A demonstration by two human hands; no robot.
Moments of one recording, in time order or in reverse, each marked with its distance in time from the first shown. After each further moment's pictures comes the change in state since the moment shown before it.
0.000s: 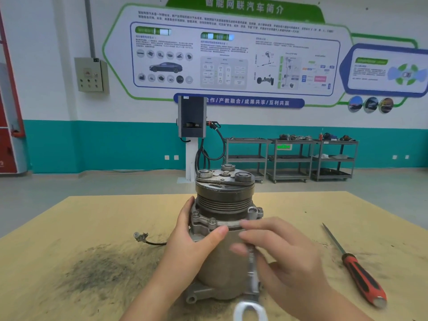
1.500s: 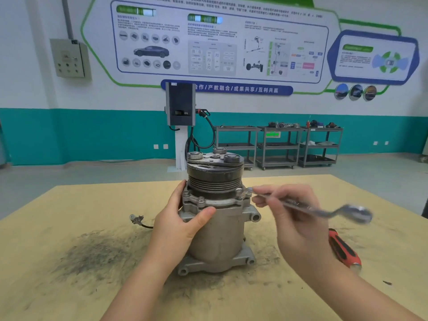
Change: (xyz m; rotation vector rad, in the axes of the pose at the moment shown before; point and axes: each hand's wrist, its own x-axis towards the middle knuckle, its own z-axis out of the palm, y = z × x) left_hand -0.001 0.005 -0.007 0.191 0.039 0.106; right_hand -0.003 0.005 -0.017 0.409 0.144 0.378
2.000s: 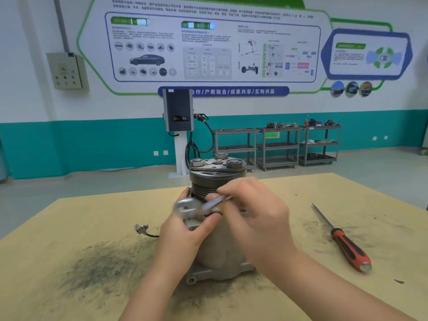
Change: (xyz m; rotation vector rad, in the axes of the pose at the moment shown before) left_hand 0.004 -0.006 -0.001 0.019 -0.009 -0.010; right_hand 0.020 -0.012 0.056 -0.451 0.037 -0.288
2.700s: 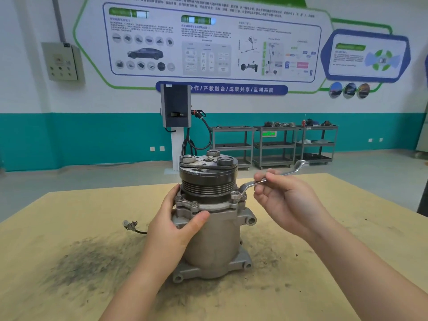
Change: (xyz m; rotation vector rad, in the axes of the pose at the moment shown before) left_hand -0.005 0.005 0.002 -0.037 0.025 -0.022; right_hand 0.018 0.067 -0.045 1.223 0.056 1.269
